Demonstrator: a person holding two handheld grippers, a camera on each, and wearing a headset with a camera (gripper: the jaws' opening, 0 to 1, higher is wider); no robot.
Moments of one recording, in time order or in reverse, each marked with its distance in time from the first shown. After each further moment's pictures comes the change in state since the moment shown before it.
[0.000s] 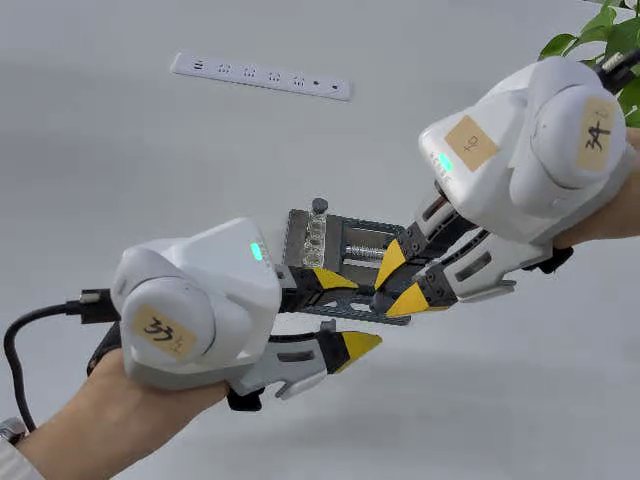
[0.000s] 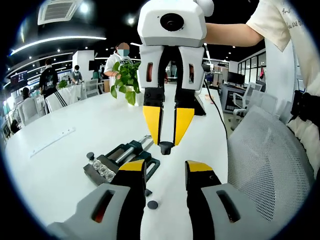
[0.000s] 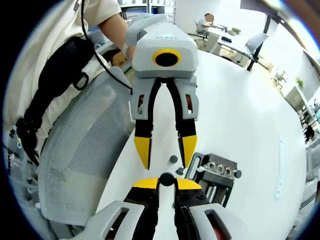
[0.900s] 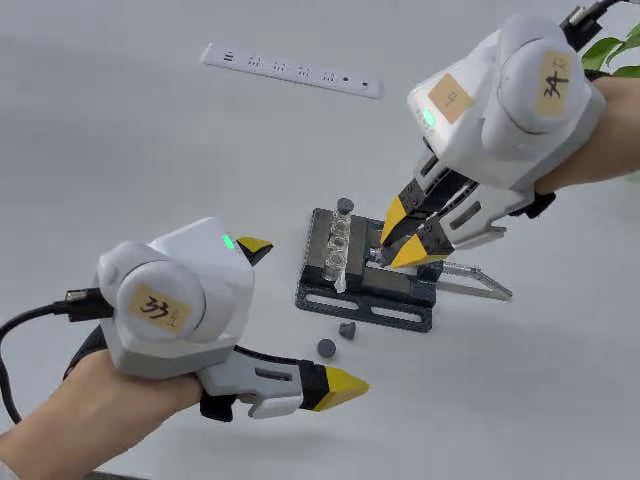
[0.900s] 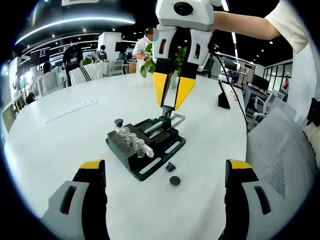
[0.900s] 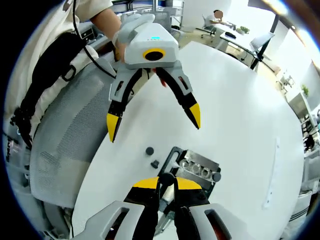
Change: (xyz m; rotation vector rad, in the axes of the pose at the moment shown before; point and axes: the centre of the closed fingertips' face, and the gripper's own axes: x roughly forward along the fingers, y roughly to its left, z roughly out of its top) left arm -0.020 0.050 -0.044 -0.150 0.086 0.185; right arm 0.005 -0.062 -0.010 -0.081 0.074 0.013
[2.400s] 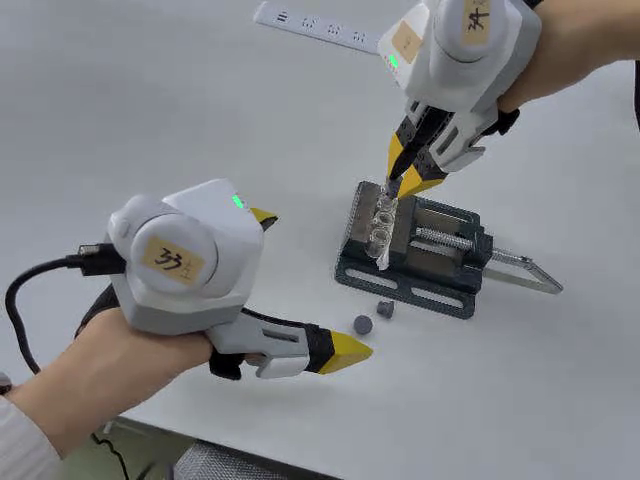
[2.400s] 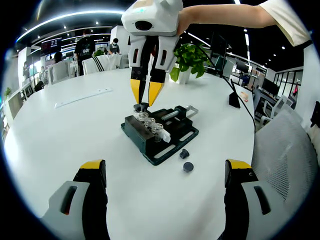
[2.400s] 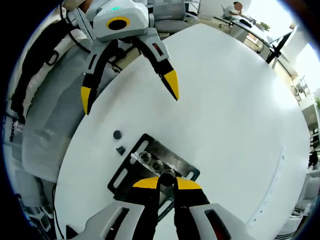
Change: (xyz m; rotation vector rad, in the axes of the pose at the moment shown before) left arm -0.014 0.020 -0.023 -0.078 0.032 0.077; right arm 0.043 -0.062 -0.013 -0.124 0.145 0.083
